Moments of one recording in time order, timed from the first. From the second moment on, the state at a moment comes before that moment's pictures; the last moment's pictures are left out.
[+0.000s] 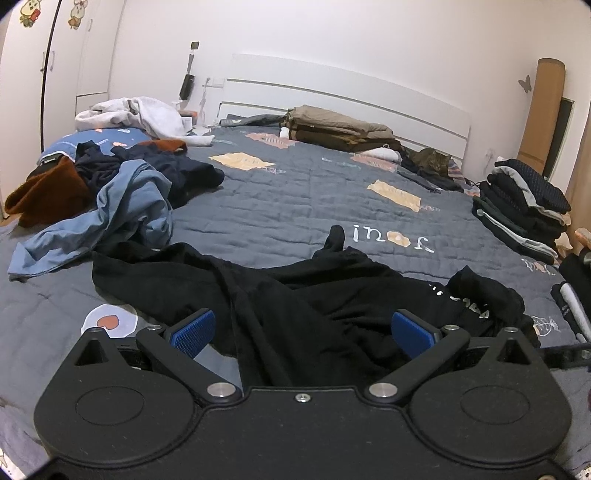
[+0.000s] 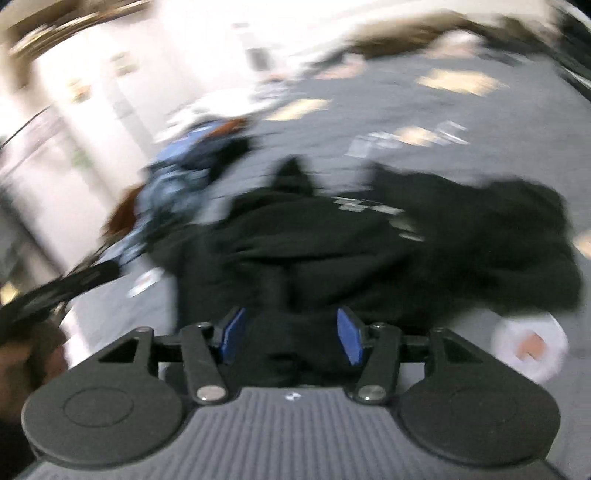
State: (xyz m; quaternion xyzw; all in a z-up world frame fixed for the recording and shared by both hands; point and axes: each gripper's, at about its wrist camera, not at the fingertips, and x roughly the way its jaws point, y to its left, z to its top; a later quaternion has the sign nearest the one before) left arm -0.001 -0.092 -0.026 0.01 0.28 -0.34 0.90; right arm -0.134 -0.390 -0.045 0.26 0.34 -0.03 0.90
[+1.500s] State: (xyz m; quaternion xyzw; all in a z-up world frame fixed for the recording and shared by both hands) left arm -0.006 -0.097 -0.028 0.03 0.28 -0.35 0.90; right arm -0.173 -0.441 -0.067 0.47 0.19 -0.15 0.85
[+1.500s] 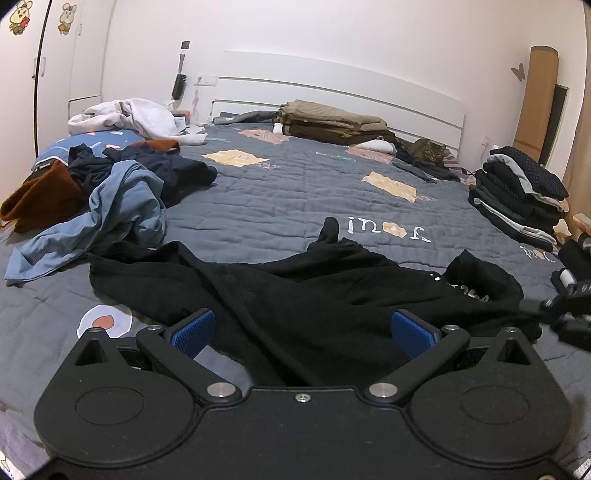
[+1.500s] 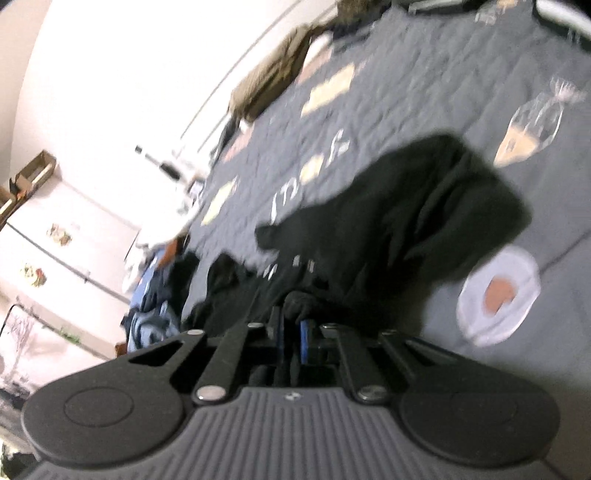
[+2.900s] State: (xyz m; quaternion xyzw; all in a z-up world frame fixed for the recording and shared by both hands) left arm -0.062 -0.122 -0.031 0.09 0.27 -0.48 0.83; right arm -0.204 -0.358 -0.095 0.39 0.33 -0.11 0.85
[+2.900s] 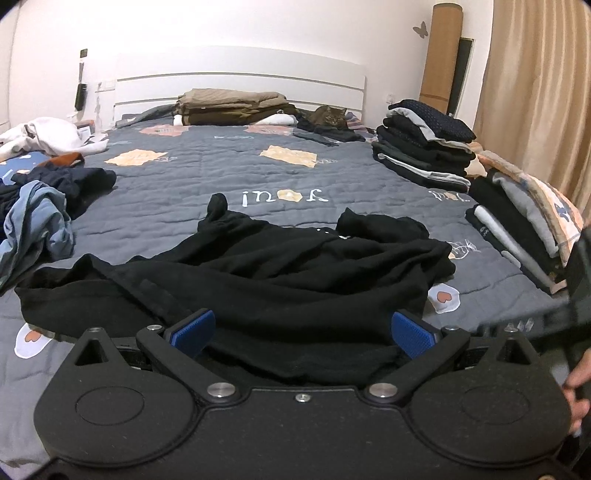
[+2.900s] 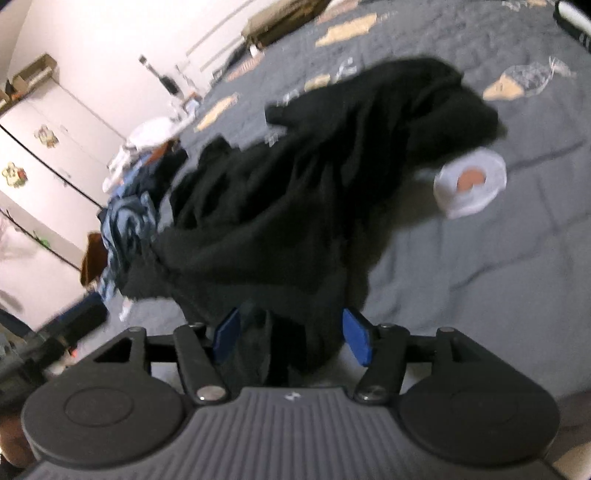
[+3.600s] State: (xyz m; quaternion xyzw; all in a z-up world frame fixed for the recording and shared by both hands) left arm -0.059 -0.119 -0.027 0.09 0.27 -0.48 0.83; right arm -0.203 -0.361 -0.111 0.46 0.31 -0.09 0.83
